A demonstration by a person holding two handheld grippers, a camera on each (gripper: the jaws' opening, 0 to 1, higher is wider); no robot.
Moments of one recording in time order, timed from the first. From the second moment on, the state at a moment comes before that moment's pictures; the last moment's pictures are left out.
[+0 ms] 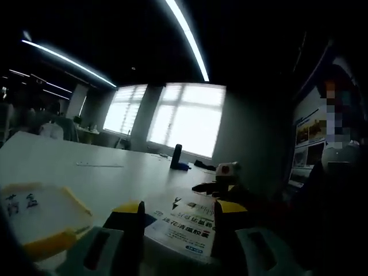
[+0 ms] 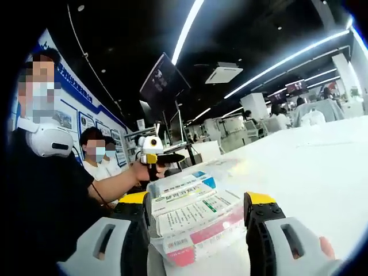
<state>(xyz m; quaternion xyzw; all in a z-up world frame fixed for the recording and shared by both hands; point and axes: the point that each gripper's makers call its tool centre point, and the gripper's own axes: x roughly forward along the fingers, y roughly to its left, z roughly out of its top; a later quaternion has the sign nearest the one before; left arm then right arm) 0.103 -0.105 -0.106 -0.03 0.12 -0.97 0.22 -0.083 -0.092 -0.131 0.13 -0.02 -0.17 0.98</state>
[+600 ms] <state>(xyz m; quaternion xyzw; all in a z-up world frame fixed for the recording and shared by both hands) 0.119 -0.098 -0.118 -0.01 0.11 -0.96 0.25 -0.079 -0.096 -0.118 0.13 -0.03 -0.19 0.97</state>
